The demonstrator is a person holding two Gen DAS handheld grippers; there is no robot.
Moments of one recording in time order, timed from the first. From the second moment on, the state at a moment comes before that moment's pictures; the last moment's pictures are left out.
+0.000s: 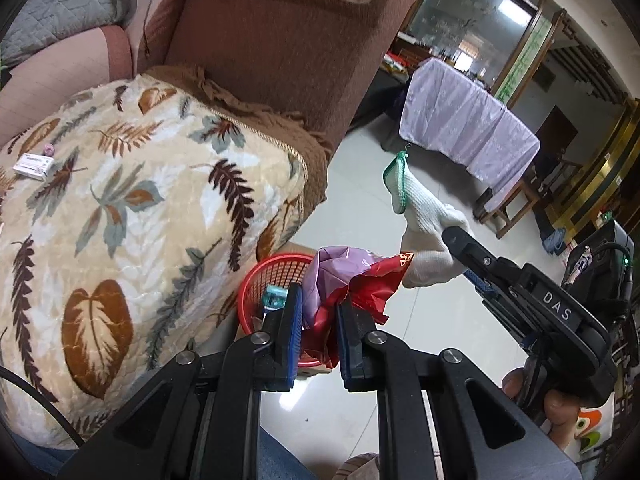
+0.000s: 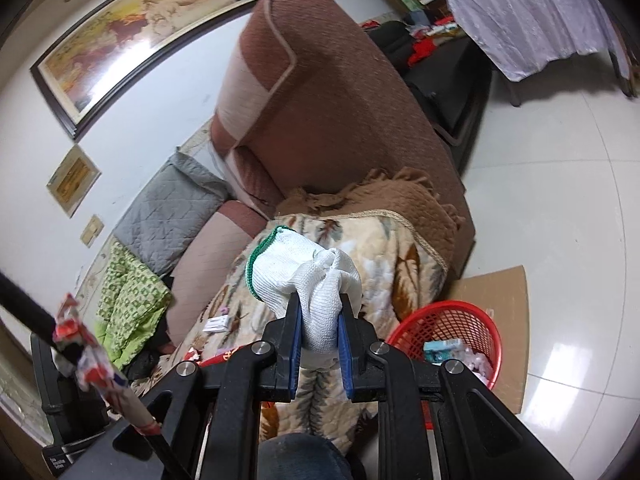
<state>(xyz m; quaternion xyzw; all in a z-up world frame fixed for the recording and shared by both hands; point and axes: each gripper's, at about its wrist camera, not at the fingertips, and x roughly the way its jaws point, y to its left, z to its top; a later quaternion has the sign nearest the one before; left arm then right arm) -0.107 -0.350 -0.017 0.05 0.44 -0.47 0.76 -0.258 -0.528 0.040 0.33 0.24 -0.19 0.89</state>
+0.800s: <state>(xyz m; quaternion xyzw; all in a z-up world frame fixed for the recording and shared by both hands) -0.075 -0.413 -0.082 0.11 0.49 -0.43 0.75 -0.257 -0.578 -0.027 0.39 0.27 -0.24 0.85</state>
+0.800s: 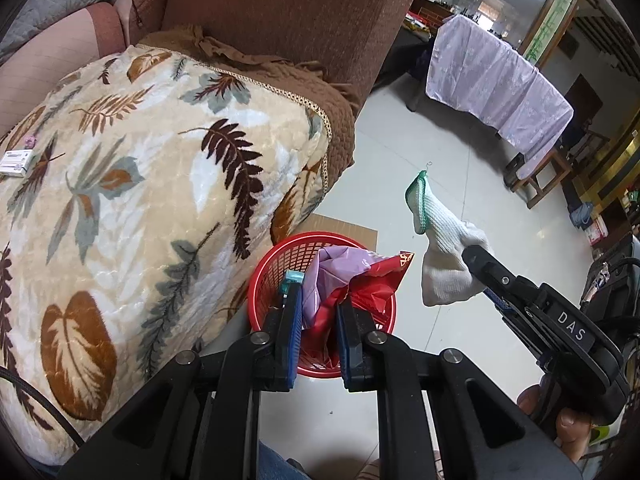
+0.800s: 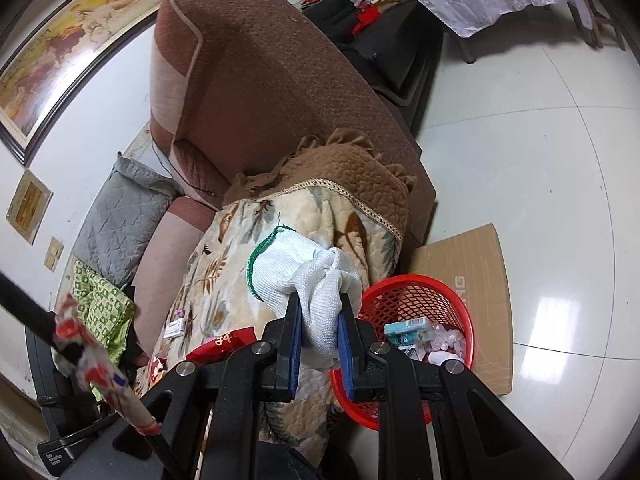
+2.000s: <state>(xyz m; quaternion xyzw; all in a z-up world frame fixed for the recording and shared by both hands) -0.052 -0.317 -0.008 0.05 0.43 -0.42 0.80 -0.210 -0.516 0.026 0.36 0.25 -0.16 0.89</state>
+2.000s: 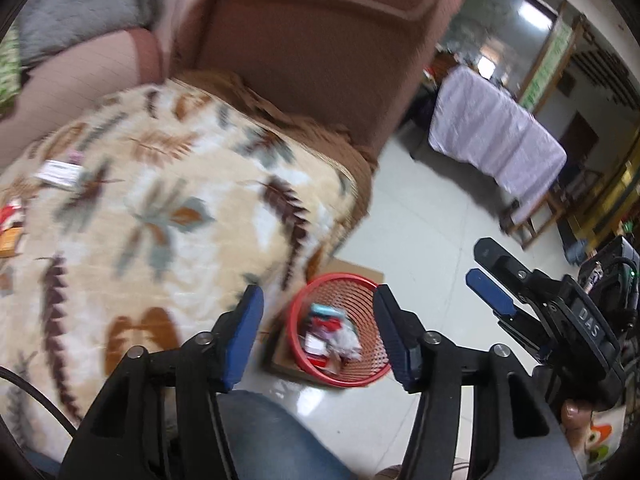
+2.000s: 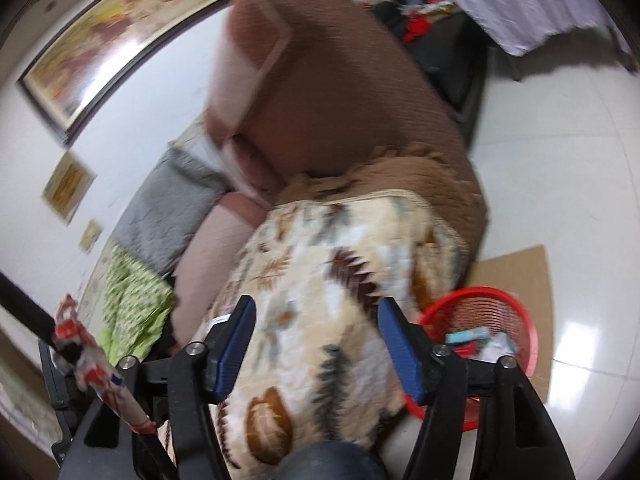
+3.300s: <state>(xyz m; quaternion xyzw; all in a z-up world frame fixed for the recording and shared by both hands) 0.225 -0.007 -0.037 -0.22 0.48 -0.12 0.84 0.207 -0.314 -0.093 0.17 0.45 0.19 0.86</state>
